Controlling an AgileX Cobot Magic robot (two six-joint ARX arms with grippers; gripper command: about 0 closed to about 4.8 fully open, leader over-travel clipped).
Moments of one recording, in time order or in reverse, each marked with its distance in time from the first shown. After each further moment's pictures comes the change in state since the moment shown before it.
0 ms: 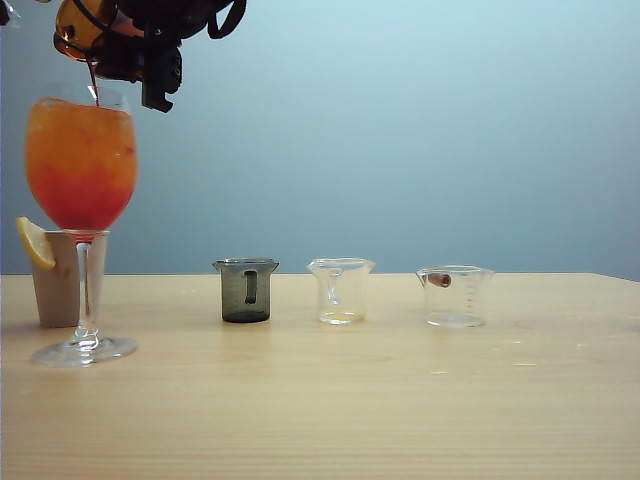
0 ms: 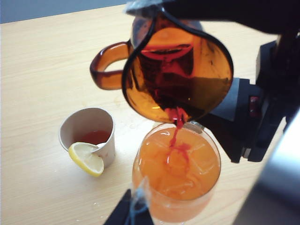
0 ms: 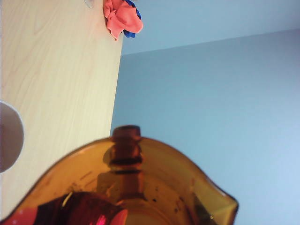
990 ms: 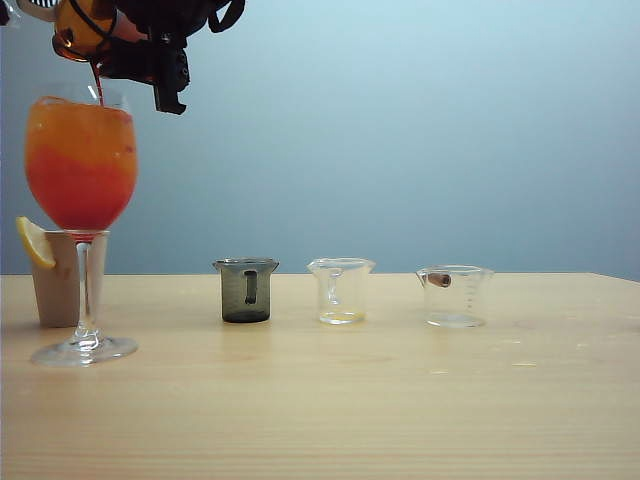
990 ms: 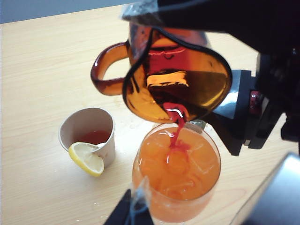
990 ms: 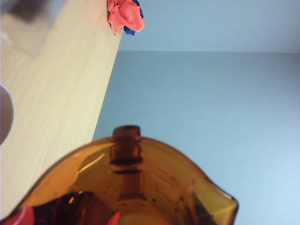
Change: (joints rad) left arm 0.000 0.000 0.000 0.000 0.000 0.000; right arm 0.001 0.000 0.000 0.001 0.002 -0.159
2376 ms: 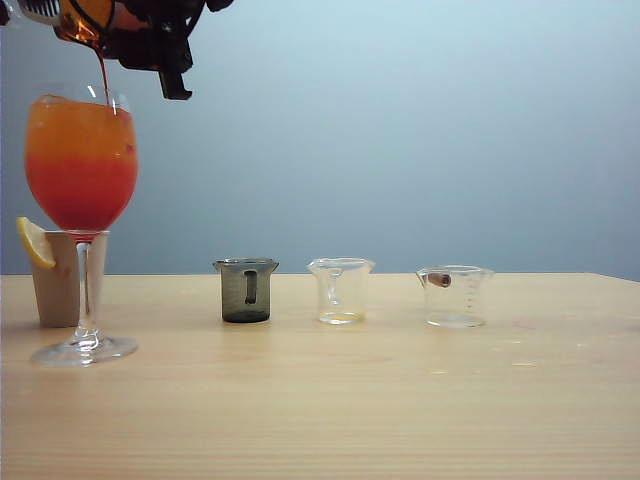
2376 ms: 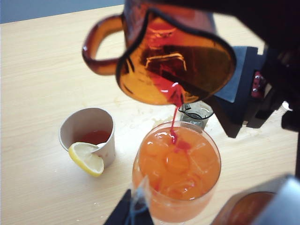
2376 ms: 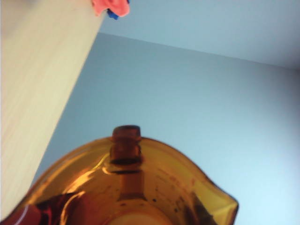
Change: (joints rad) left arm 0.000 0.000 0.000 0.000 0.000 0.000; right arm 0.018 0.000 0.000 0.074 0.051 -0.167
